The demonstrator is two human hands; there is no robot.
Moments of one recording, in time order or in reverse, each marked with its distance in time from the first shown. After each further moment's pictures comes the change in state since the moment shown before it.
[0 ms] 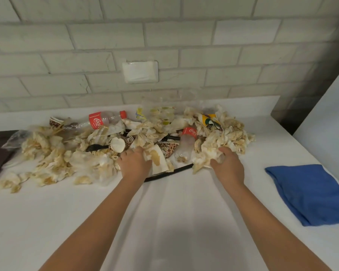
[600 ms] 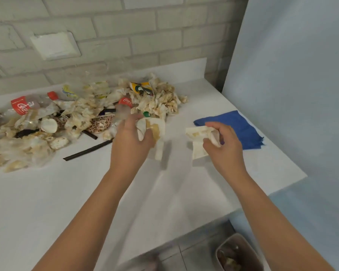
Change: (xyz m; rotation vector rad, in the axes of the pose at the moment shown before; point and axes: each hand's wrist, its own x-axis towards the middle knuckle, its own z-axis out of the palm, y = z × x) left_hand -0.177 0.135 -0.060 -0.679 0.090 0.387; right_hand -0.124 0.086 -0.157 0.440 0.154 -0.079
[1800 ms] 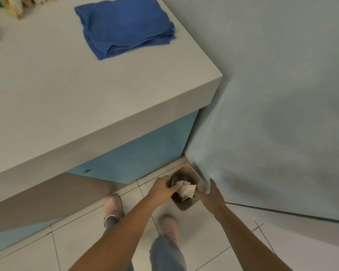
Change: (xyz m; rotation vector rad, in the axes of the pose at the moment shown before) left_hand -0.323 -0.019 0.382 -0.034 -1.030 -0.535; right_hand -0.227 0.369 -0.172 -0.233 -0.340 1.020
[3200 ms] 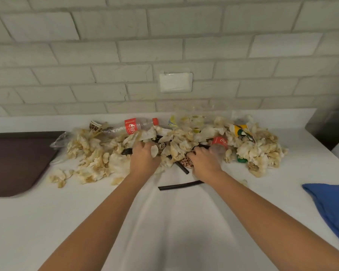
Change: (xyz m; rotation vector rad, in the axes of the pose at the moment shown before) left_hand -0.150 -0.107 -0.672 0.169 1.211 0.182; right_hand -0.138 -0.641 0.317 -1.259 0.391 -1.308
